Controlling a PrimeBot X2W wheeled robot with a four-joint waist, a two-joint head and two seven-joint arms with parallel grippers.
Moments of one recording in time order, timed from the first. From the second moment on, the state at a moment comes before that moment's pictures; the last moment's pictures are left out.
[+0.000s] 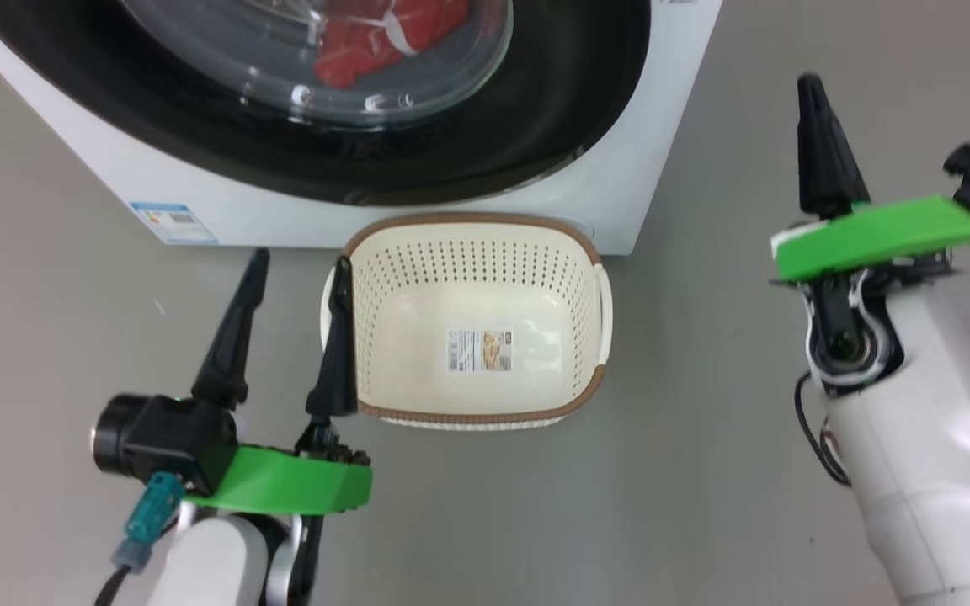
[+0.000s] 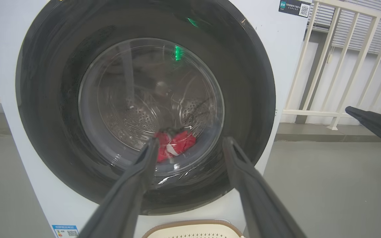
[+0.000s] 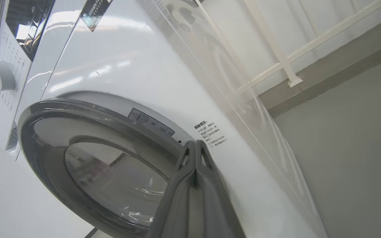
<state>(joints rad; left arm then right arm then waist) -0.33 0.03 -0.20 0.10 -0.22 0.05 -0.25 -0.67 -0.06 0.06 0.54 0.84 0.13 -0.25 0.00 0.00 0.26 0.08</state>
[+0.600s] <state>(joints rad) -0.42 0.03 -0.21 0.01 -0.22 0.06 -0.26 -0.94 -0.16 0.11 0.55 1.33 0.13 0.10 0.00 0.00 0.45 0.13</state>
